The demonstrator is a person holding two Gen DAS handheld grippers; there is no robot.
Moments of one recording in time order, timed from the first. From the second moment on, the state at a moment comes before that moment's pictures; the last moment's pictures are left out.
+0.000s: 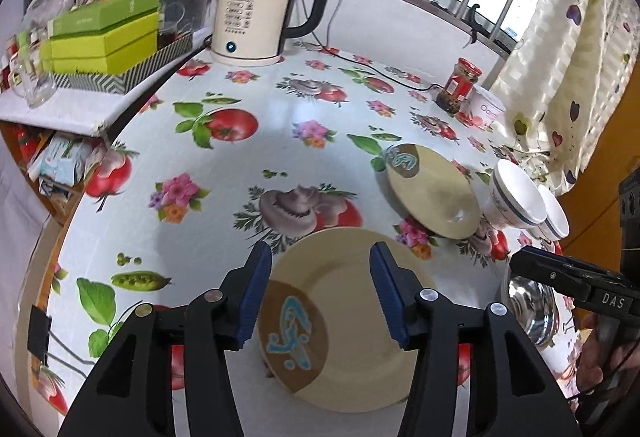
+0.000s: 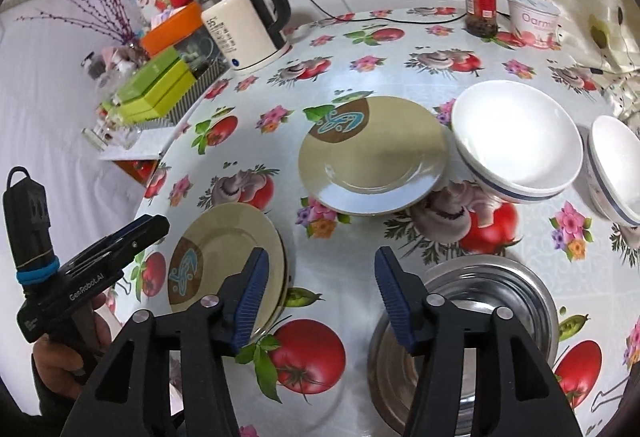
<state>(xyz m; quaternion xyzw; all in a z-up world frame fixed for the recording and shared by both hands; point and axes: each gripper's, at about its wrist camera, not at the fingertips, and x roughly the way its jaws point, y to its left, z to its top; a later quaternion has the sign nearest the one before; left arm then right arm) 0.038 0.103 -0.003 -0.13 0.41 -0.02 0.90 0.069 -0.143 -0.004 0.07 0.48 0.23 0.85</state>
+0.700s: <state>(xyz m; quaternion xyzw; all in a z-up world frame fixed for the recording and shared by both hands) 0.058 0.074 0.001 -0.11 0.41 -0.07 0.90 0.079 -0.158 -0.003 0.10 0.48 0.20 0.85</state>
